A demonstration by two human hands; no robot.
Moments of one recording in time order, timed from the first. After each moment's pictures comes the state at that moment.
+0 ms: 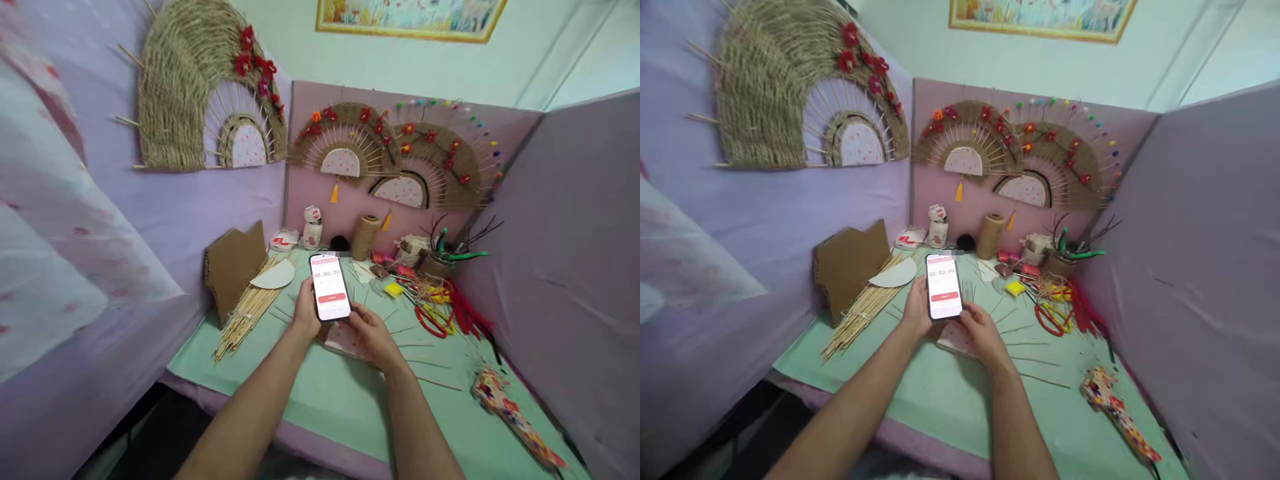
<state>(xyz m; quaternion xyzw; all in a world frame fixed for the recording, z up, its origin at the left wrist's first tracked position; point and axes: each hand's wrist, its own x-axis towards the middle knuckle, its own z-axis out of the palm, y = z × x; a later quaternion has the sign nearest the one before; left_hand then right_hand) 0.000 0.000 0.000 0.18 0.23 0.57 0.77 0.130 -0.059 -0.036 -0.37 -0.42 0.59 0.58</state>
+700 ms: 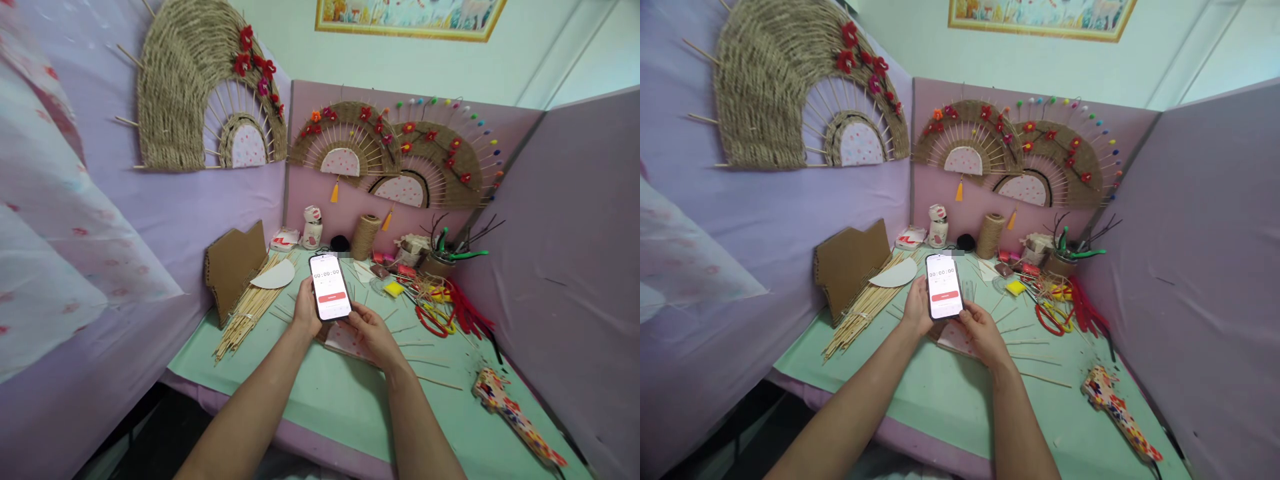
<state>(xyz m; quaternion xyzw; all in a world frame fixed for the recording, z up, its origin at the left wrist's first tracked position) -0.001 0.001 -0.004 0.18 0.21 0.59 0.76 0.126 -0.062 -0.029 -0.36 -0.41 0.60 0.58</state>
